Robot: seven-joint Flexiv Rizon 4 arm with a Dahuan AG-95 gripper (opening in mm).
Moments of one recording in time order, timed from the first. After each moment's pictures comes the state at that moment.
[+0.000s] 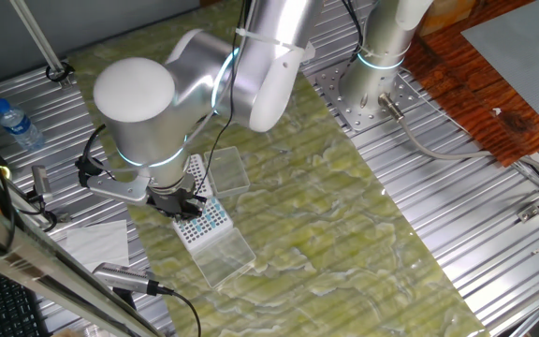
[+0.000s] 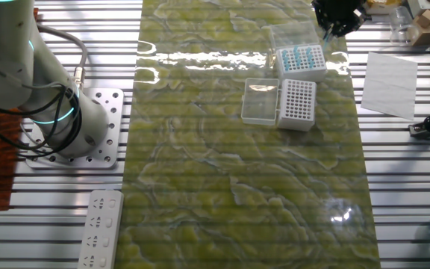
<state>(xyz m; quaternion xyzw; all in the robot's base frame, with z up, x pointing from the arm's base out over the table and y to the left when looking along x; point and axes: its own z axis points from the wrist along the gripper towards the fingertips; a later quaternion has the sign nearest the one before) 0.630 0.180 0.136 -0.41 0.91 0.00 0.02</state>
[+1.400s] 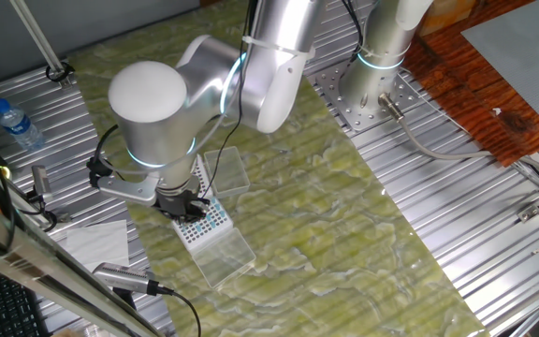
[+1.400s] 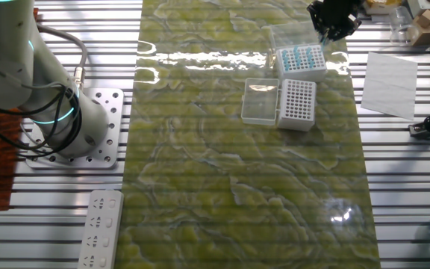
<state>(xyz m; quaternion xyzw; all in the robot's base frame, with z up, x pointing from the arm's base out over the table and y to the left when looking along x) 0.626 0.181 0.121 -0.41 0.91 -0.01 0.03</state>
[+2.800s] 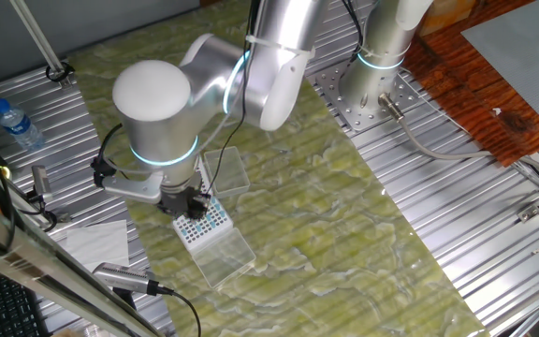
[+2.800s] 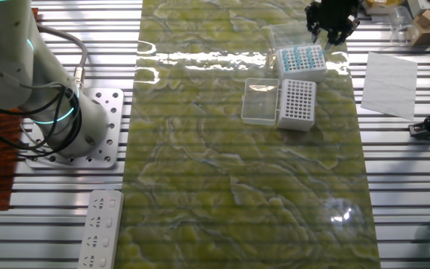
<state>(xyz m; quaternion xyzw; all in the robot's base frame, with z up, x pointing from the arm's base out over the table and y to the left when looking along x) 0.611 0.161 0.132 -0.43 0.90 0.00 0.02</state>
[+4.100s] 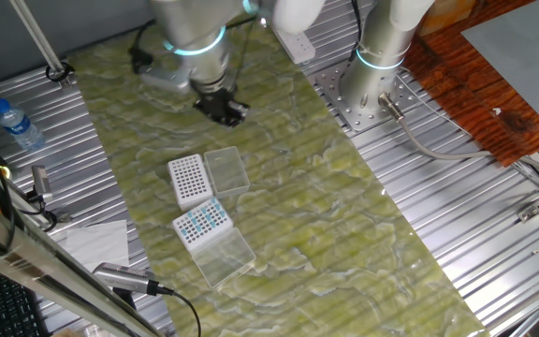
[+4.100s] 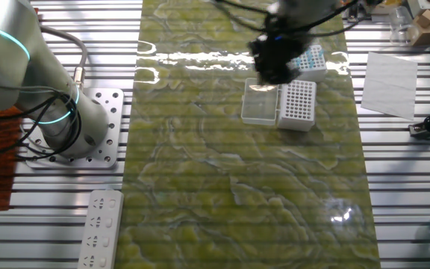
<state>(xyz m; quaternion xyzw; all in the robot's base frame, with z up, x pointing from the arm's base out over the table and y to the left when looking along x) 0.437 0.032 0.163 -0.34 0.94 0.02 -0.05</state>
